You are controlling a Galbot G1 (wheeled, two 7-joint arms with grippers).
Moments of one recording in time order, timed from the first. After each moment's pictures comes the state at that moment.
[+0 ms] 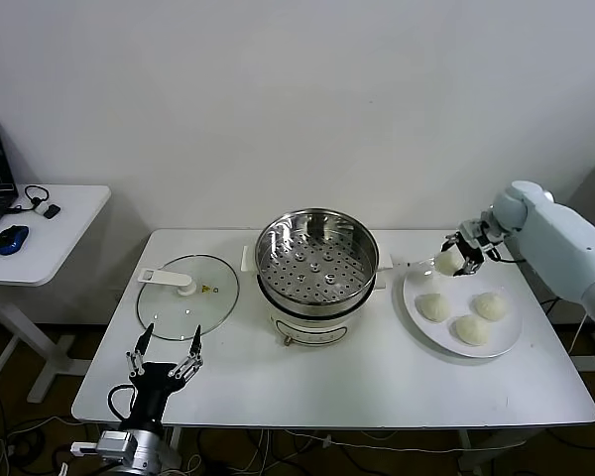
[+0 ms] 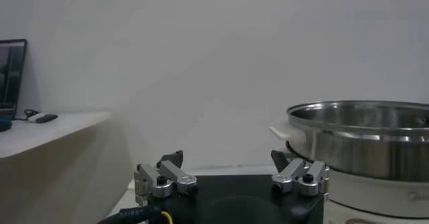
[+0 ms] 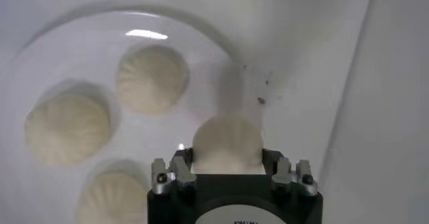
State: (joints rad) left arm 1.71 -1.48 -0.60 -2.09 -0.07 -0.08 0.05; right arm 0.23 0.83 -0.83 0.77 -0.21 0.33 -1.08
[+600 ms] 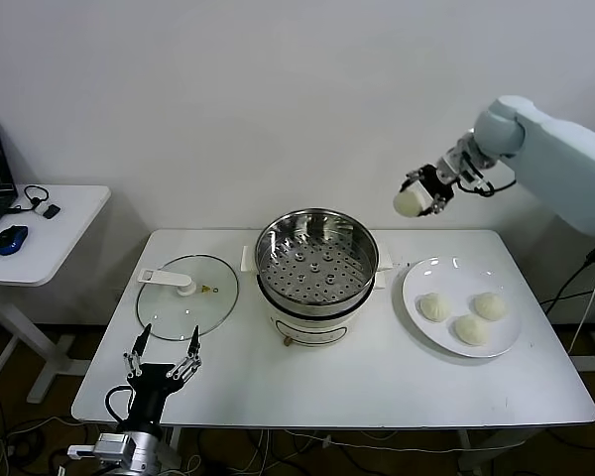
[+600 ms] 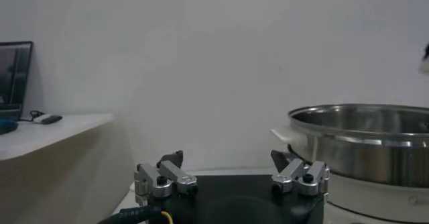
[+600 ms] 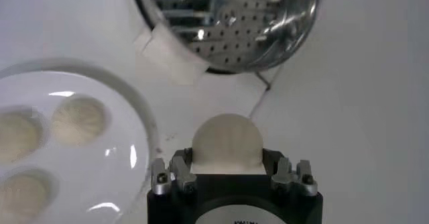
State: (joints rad) left arm 1.72 -1.48 -0.60 -2.11 -0.07 -0.08 0.03; right arm 0.62 0.92 -1.18 1.00 0.07 0.36 -1.08
